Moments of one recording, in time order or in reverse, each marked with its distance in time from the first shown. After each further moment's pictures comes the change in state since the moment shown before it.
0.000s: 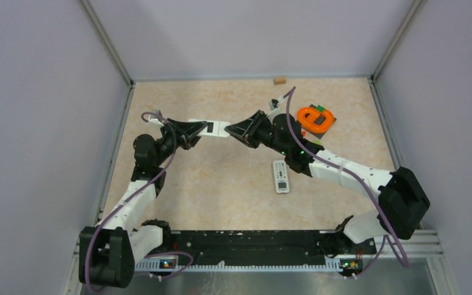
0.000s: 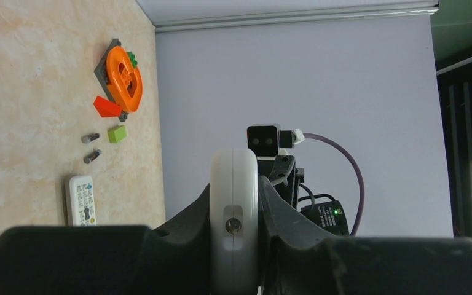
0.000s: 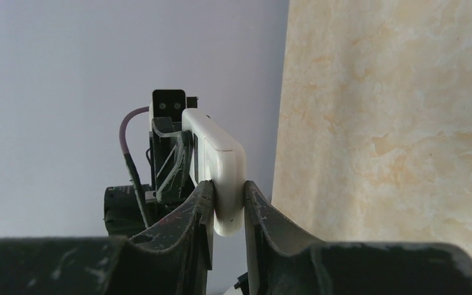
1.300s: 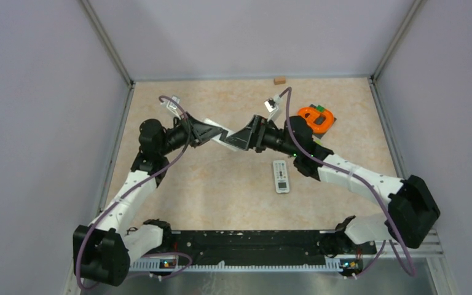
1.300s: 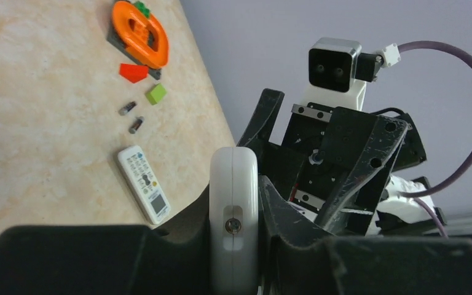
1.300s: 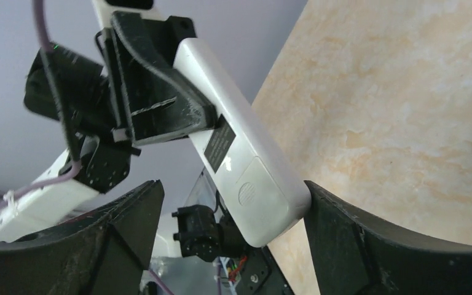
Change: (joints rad) left arm -0.099 0.024 0.208 -0.301 0.134 0.488; right arm -0.041 -0.045 -0.071 0.089 -0.239 -0.337
